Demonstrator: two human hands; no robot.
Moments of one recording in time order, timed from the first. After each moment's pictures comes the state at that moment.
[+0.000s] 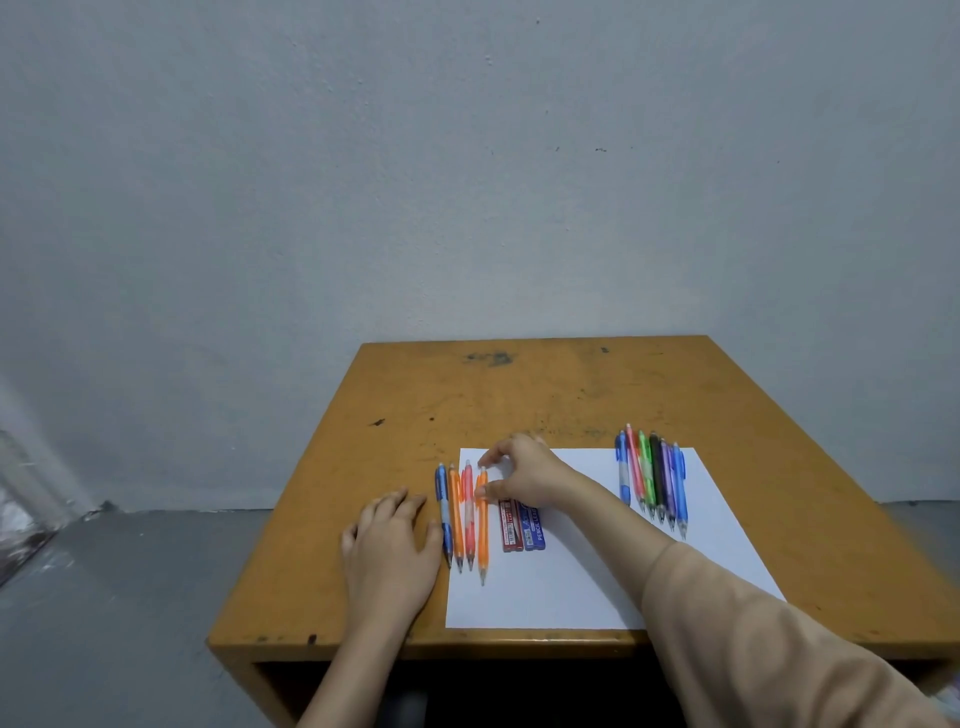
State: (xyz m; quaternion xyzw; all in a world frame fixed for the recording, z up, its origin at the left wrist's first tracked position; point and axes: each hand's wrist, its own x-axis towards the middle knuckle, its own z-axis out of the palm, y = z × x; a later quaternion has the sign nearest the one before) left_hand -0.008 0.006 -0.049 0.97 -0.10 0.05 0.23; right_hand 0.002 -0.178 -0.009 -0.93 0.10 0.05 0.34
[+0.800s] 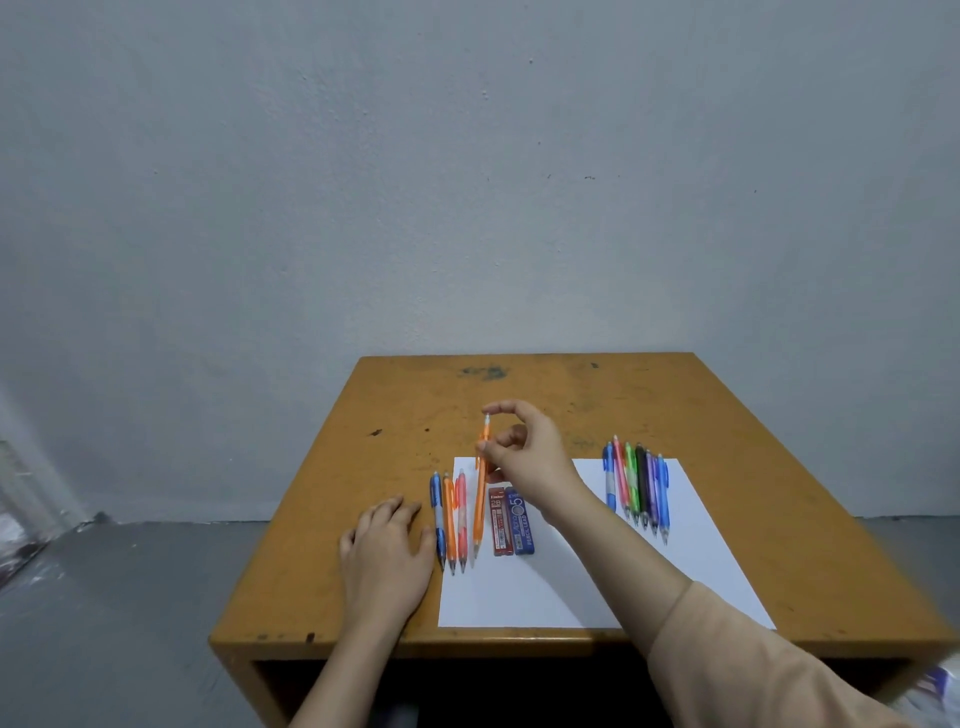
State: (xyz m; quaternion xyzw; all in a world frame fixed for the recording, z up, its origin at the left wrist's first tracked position) left_hand -0.007 0.006 -0.051 0.97 -0.10 0.05 0.23; right_hand -0.036 -0.154 0.032 -0.77 0.10 -0.16 0.61
